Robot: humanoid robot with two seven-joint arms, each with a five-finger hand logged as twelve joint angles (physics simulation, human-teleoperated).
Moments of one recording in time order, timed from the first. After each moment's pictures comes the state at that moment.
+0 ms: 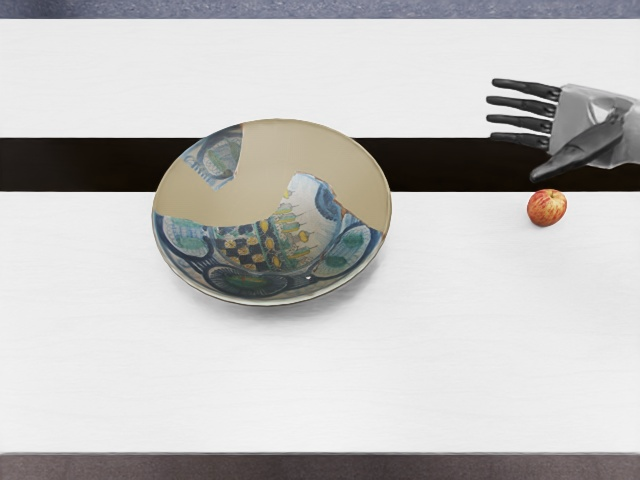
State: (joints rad) left arm -0.03 0.00 -0.15 -0.11 0.10 -0.07 0.17; right arm 1.01 -0.95 0.36 1.14 0.11 0.61 -0.16
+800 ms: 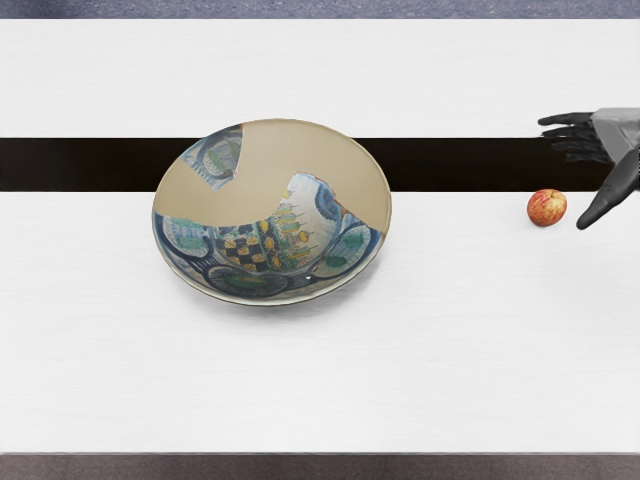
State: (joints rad) left arm -0.03 0.00 -0.15 -0.11 0.10 -0.07 0.17; right arm 1.09 -1.08 0.34 1.33 -0.46 0.41 -0.30
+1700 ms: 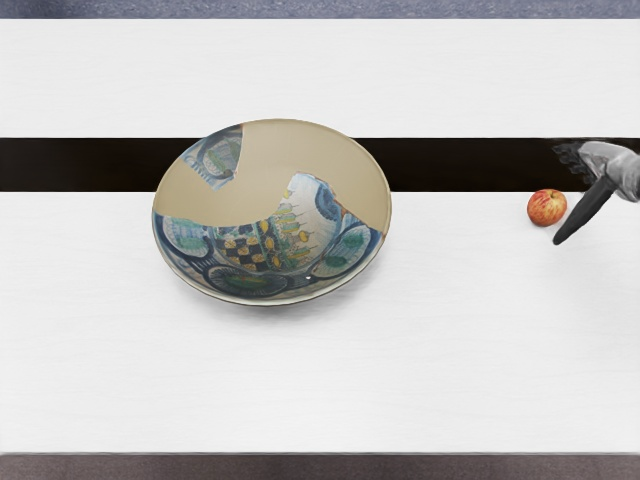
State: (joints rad) left arm -0.03 0.00 -0.15 -0.11 0.10 -0.07 0.17; right arm 1.09 -0.88 0.16 1.29 -0.62 -0.07 -0.44
